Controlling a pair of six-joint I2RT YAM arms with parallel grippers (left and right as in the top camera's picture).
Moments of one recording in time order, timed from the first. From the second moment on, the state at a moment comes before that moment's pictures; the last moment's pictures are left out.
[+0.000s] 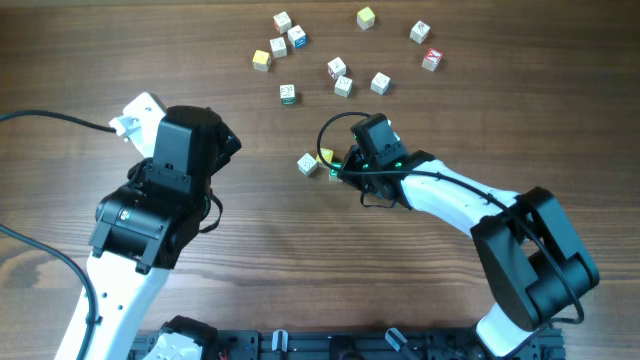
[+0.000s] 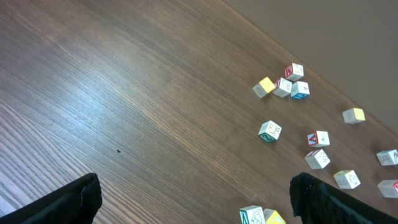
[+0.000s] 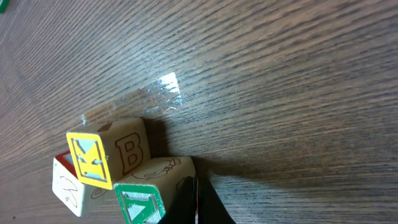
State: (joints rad) left arm -0.34 1.10 1.20 -0.94 -0.49 -0.87; right arm 0.54 1.82 0.96 -0.20 -0.12 1.00
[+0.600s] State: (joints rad) left arm -0.34 1.10 1.20 -0.94 -0.49 -0.87; right arm 0.54 1.74 0.99 -0.21 -0.02 0.76
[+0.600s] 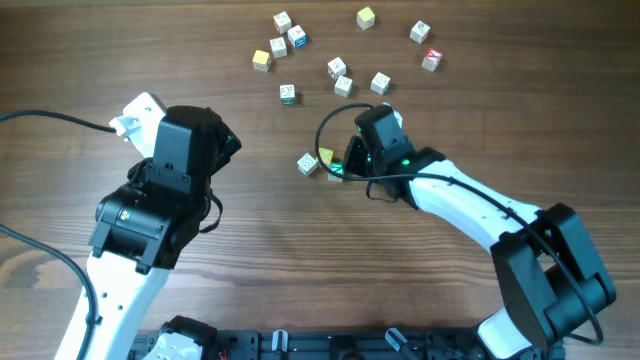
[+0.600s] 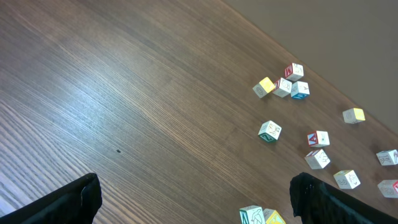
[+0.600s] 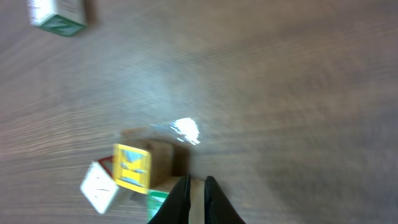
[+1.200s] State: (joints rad) left arm -0.34 1.10 1.20 -0.94 -0.49 -0.87; right arm 0.47 1.88 1.30 -0.16 -0.14 0.60
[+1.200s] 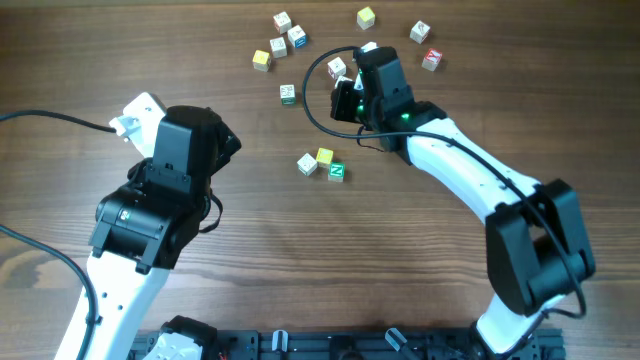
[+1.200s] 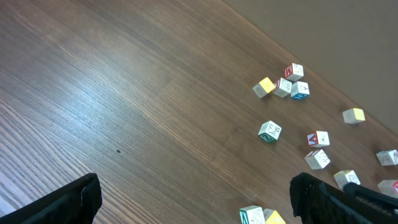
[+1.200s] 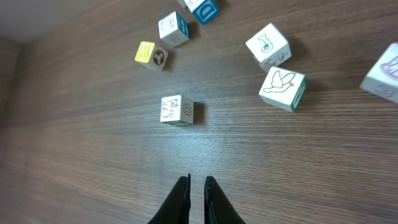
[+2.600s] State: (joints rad) left arm -0.34 1.10 1.20 -0.94 -0.49 -0.87; right arm 0.60 2.03 1.30 -0.27 -0.13 0.65
